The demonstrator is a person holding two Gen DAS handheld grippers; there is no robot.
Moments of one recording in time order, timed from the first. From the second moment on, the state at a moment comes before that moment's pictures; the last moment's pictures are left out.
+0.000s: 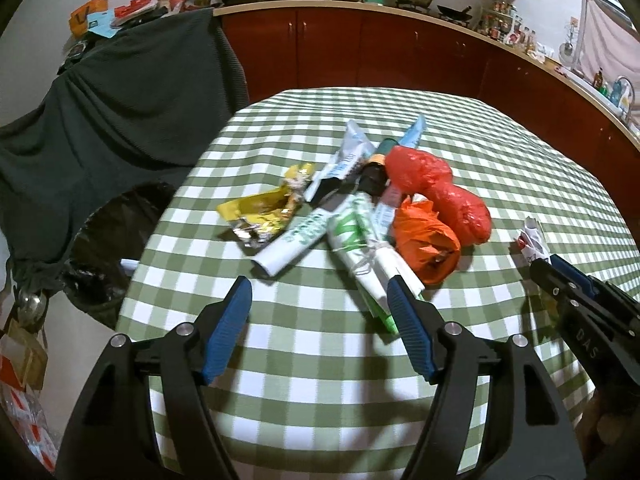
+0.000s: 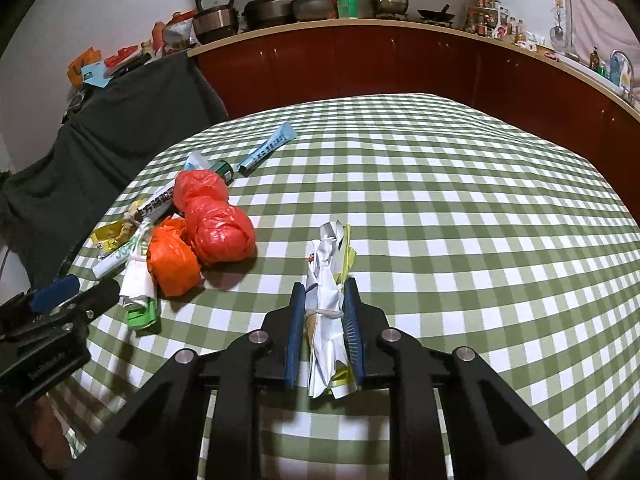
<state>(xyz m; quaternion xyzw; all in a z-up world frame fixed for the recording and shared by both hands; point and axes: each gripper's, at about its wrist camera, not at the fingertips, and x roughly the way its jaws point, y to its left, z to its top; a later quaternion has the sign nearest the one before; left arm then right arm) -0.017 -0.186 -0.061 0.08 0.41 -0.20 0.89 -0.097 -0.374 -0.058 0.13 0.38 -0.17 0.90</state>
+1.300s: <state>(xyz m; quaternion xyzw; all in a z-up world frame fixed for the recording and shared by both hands) -0.005 -0.206 -0.079 0.12 0.42 -0.21 0.87 -0.098 -0.382 -0.062 0.16 0.38 -0.16 0.90</state>
